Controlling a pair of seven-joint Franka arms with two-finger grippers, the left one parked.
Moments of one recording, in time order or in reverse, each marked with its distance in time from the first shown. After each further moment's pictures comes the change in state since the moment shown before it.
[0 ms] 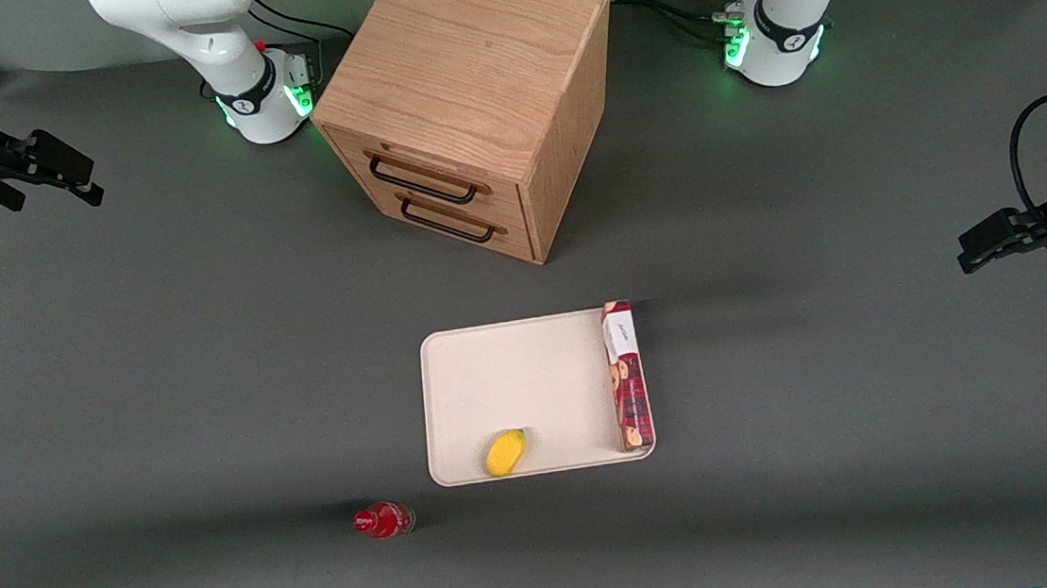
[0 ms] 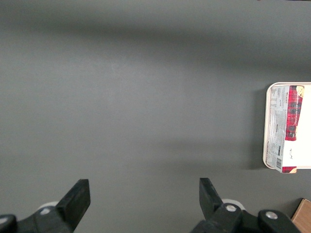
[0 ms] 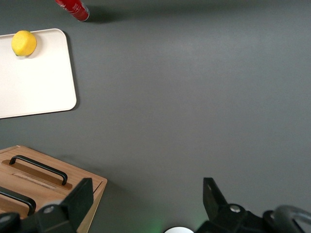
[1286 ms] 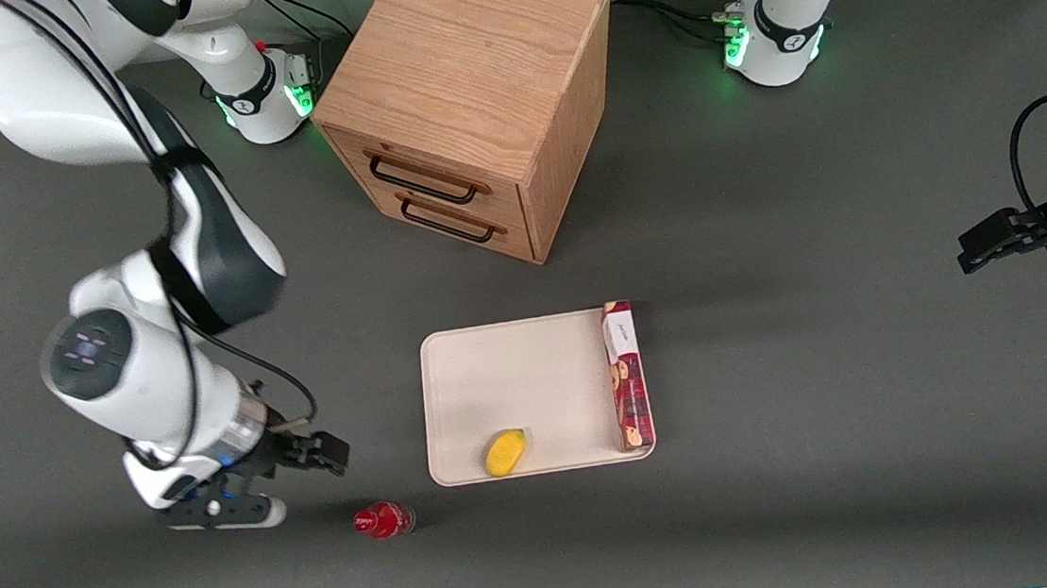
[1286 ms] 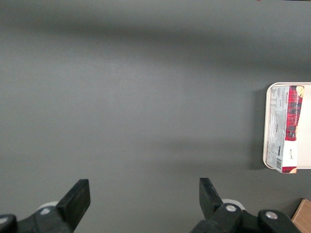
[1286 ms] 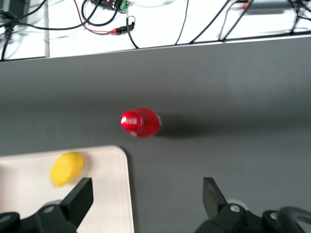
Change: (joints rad) arm 0.131 1.017 0.248 0.698 -0.314 0.479 0.362
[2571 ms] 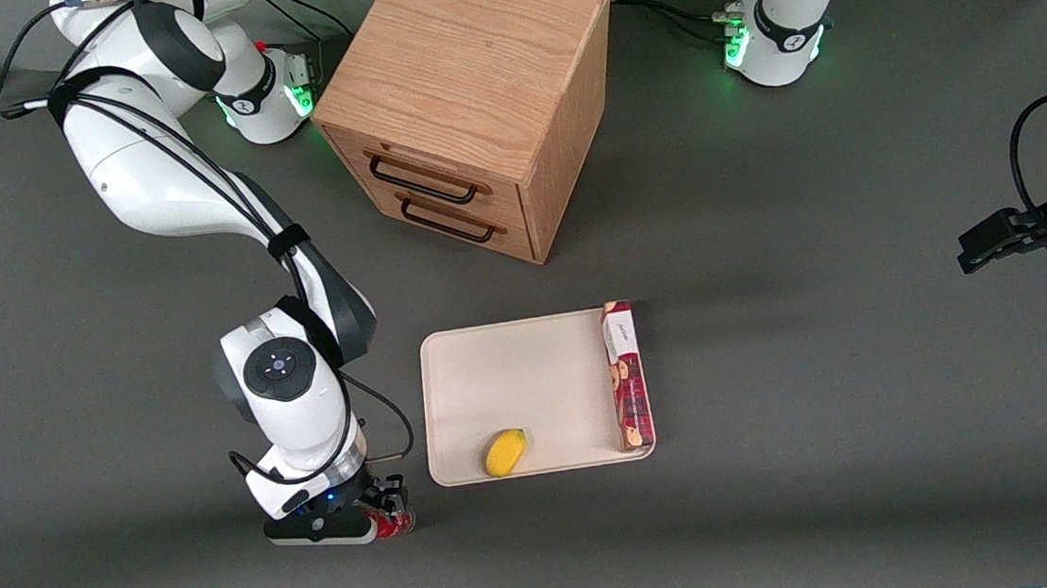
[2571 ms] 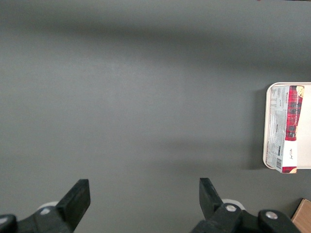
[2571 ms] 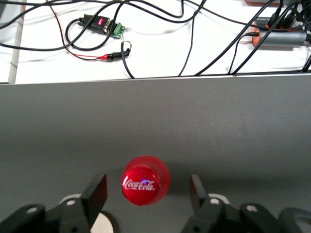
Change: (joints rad) arm 0.058 0.184 0.002 0.036 -0.344 0.238 0.215
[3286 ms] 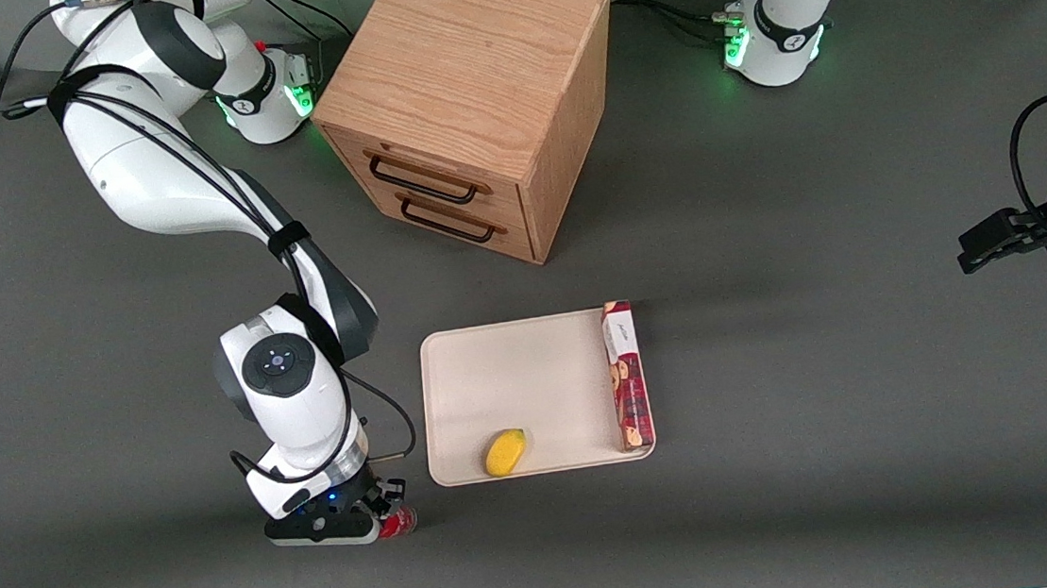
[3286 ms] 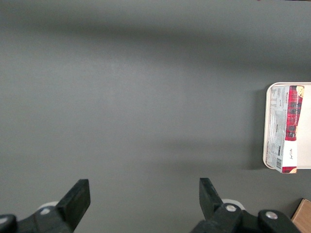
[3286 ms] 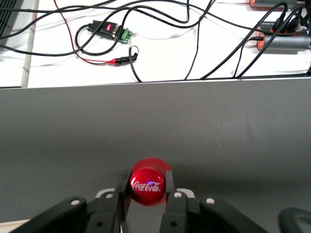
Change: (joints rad) arm -0.004 -0.001 0.030 0.015 -0.001 -0.015 -0.004
